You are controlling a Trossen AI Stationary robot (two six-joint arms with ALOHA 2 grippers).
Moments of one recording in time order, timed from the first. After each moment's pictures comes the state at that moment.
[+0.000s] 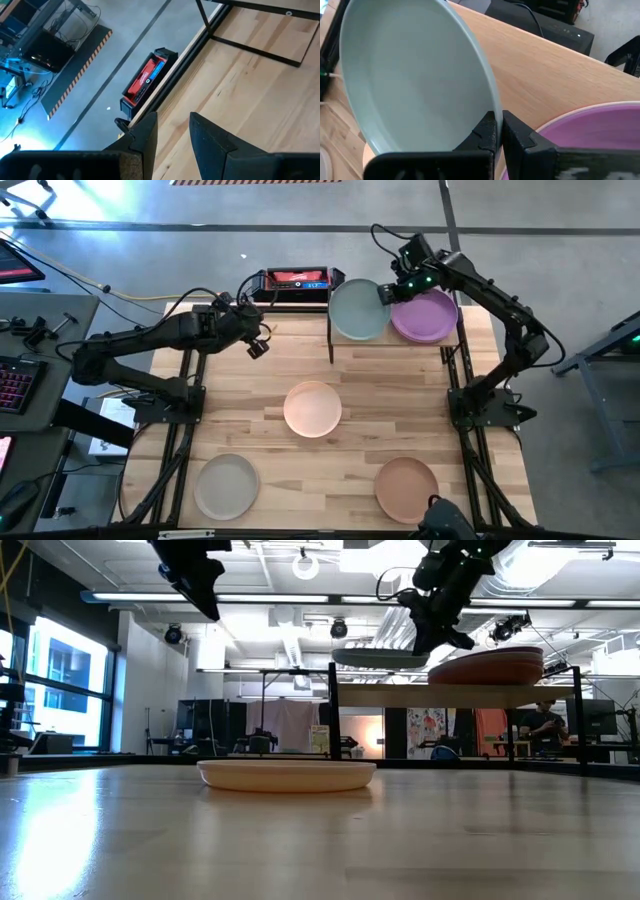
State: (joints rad) left arm 0.24 1.18 1.19 -0.91 -0.69 -0.05; right arm -0.87 1.57 1.53 -0.99 -0.27 0.31
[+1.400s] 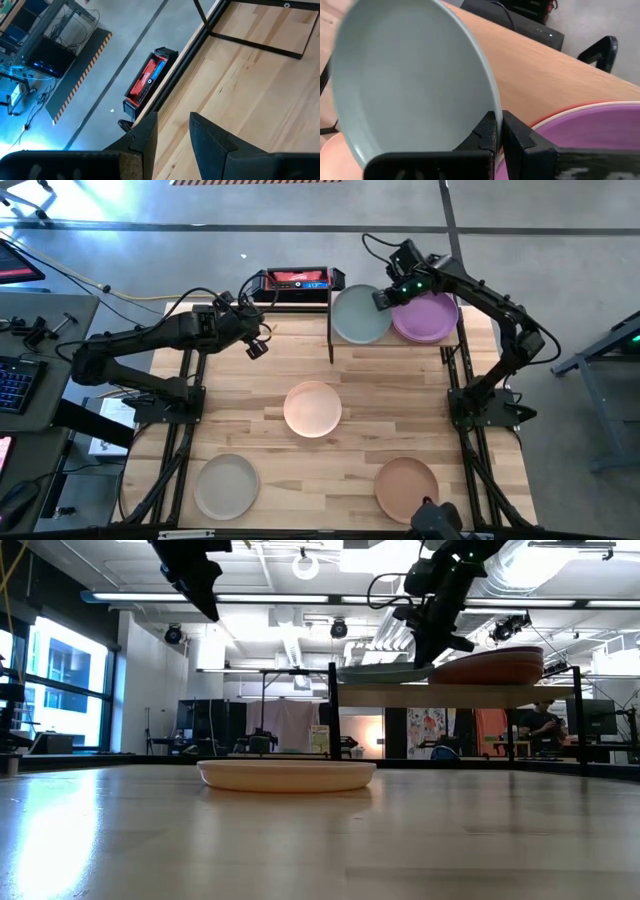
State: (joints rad) left arm 0.24 1.18 1.19 -0.91 -0.68 0.00; right arm -0.82 1.60 1.52 -0.99 -0.11 0.31
